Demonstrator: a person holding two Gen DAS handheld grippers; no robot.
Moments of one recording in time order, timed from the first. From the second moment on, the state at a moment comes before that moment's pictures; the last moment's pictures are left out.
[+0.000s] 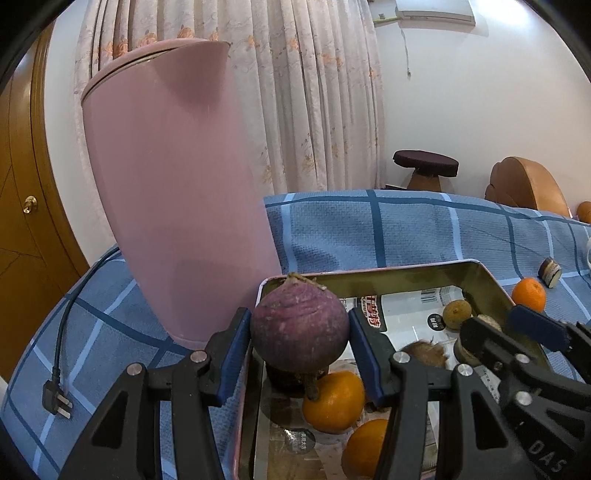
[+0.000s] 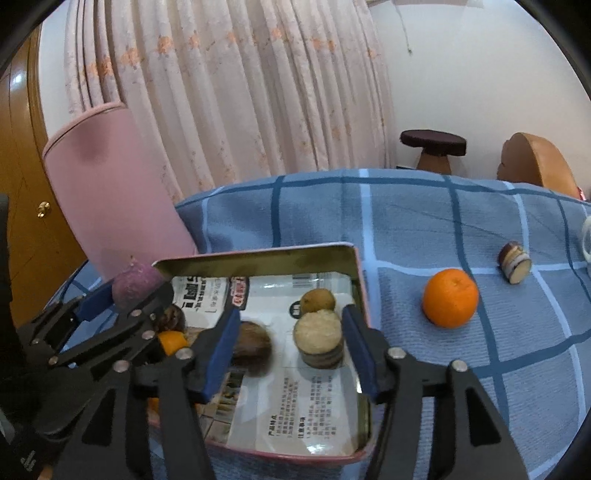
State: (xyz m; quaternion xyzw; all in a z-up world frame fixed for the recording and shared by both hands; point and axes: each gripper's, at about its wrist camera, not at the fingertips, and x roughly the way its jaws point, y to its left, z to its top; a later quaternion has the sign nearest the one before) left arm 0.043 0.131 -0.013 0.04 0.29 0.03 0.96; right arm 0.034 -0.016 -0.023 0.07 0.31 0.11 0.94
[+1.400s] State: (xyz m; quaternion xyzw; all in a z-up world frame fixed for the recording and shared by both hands) left arm 0.025 0.110 -0.006 0.07 0.24 0.02 0.97; right arm 0.005 -0.057 0.002 0.04 0.20 -0.08 0.97
